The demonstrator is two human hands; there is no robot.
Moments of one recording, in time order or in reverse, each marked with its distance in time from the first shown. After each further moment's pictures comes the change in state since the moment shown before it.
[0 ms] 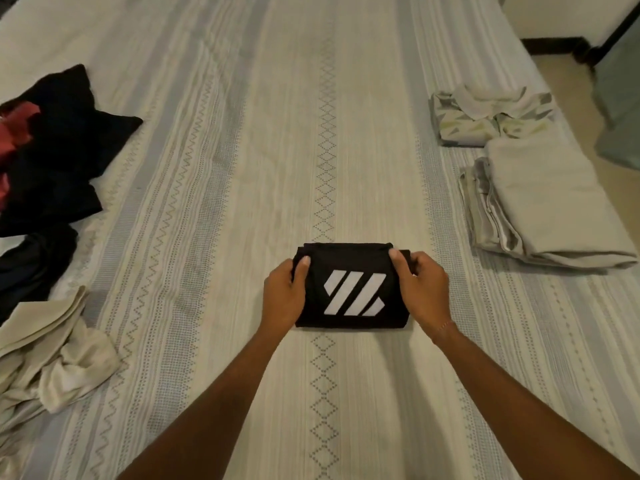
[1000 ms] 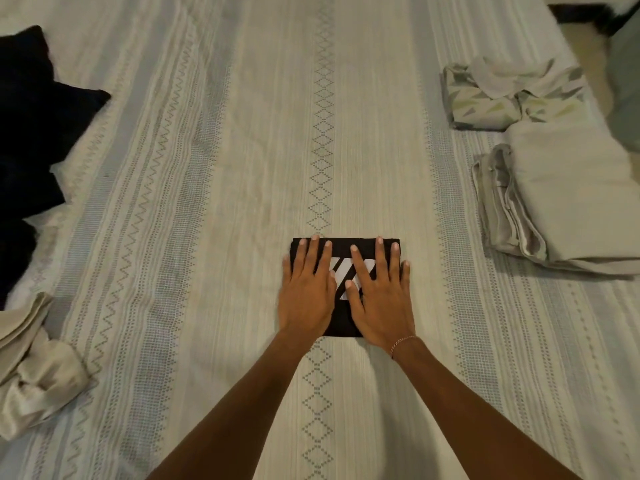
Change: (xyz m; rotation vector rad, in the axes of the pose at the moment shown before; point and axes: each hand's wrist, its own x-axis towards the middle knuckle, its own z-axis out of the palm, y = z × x) left_hand 0.032 -0.042 0.063 0.841 -0.090 0.371; right_hand 0.013 0.064 0.073 -0.825 -0.196 -0.423
